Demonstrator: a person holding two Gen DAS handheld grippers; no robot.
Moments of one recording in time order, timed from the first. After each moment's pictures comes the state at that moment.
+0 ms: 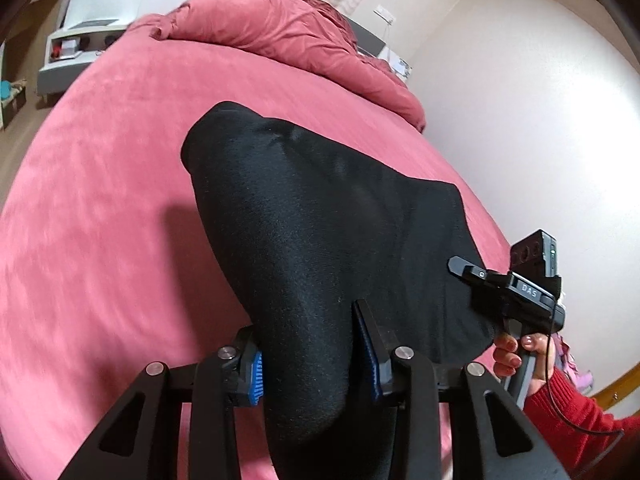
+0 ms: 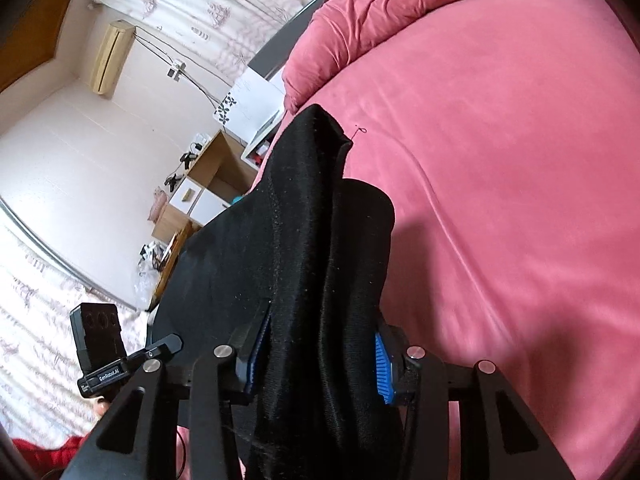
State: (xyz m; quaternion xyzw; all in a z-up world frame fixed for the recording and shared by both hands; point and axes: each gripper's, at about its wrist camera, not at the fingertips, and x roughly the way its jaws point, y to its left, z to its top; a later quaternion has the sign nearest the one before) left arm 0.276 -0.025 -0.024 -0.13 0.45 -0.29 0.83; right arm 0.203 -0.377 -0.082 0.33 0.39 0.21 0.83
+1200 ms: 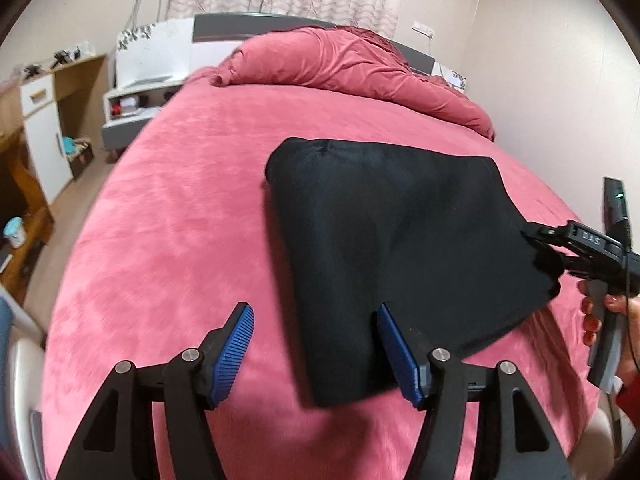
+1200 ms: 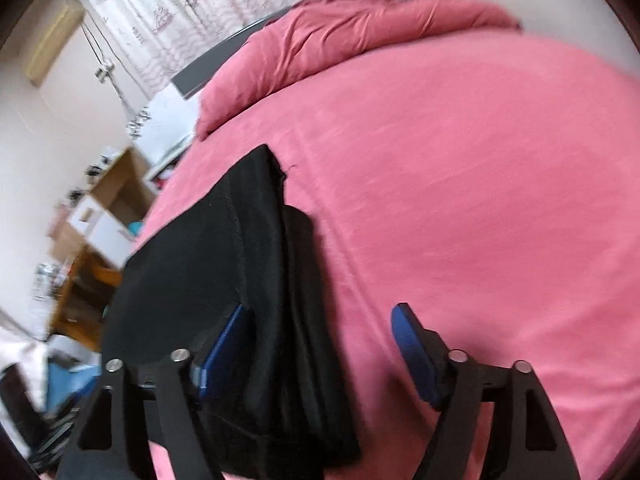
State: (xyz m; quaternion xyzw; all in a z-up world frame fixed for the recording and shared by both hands) left arm 0.245 0.002 -0.074 -0.03 0.38 -0.15 0.91; right arm 0.213 -0.366 -0.077 0.20 0.38 -0.01 0.90
